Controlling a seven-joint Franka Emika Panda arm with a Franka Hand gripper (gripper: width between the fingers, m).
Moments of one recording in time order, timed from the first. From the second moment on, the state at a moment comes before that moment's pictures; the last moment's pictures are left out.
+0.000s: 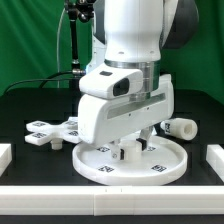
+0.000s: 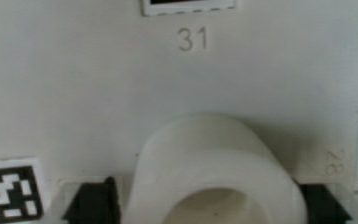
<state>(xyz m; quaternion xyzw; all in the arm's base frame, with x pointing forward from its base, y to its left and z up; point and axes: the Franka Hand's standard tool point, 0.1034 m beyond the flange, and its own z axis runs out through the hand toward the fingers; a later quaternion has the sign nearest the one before) 0.521 0.001 0.013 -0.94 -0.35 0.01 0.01</state>
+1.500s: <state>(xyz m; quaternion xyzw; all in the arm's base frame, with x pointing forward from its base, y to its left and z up) 0.559 0.042 0.014 -0.93 -0.38 -0.01 0.01</state>
